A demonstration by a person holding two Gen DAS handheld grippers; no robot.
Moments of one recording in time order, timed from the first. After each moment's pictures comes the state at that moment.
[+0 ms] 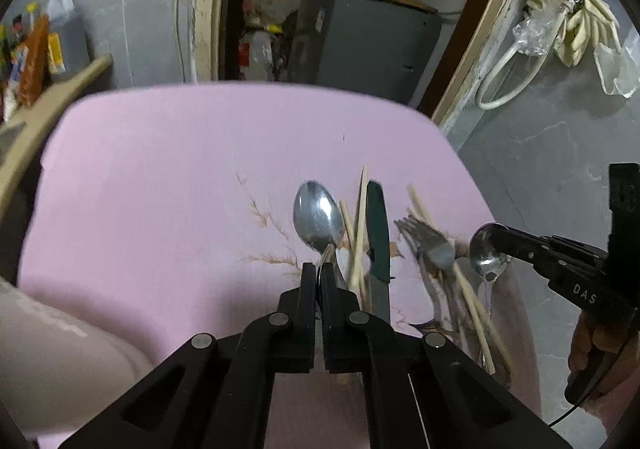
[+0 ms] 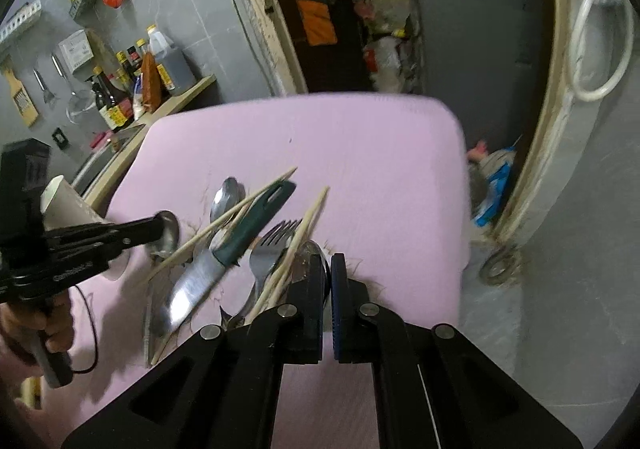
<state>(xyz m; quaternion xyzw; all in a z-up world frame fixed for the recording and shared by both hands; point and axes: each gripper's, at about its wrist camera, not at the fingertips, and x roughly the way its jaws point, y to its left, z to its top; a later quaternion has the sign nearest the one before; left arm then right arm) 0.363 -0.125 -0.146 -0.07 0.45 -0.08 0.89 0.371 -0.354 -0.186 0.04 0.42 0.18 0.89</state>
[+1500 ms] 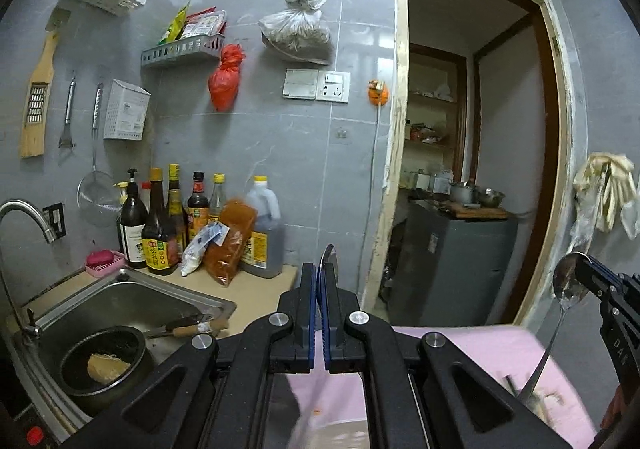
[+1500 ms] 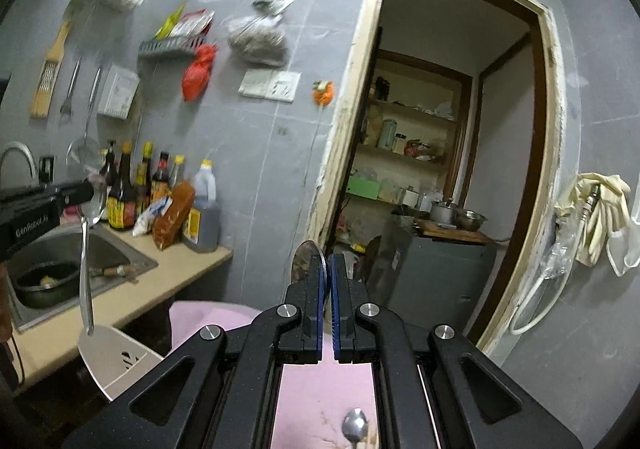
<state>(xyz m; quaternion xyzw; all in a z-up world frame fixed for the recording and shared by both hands) 0.250 0.145 0.011 -0.06 0.10 0.09 0.99 0.256 -0.066 0.016 -0.13 0.06 0.05 0.99</state>
